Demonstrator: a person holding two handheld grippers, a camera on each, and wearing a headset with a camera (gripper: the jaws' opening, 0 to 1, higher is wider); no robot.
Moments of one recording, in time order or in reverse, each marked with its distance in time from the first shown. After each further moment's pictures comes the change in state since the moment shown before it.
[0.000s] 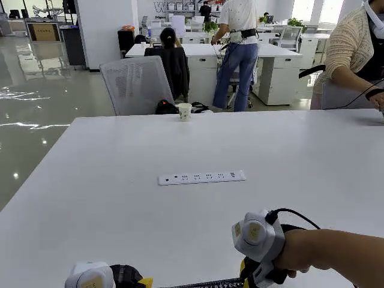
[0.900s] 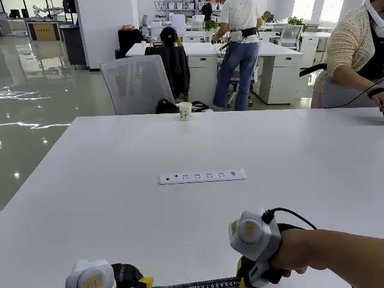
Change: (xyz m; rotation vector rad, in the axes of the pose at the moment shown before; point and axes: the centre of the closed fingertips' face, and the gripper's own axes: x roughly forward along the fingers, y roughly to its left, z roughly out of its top) left arm 0.000 0.000 -0.001 -0.001 0.007 0.003; right arm 0.002 0.001 0.009 0.018 -0.012 -0.005
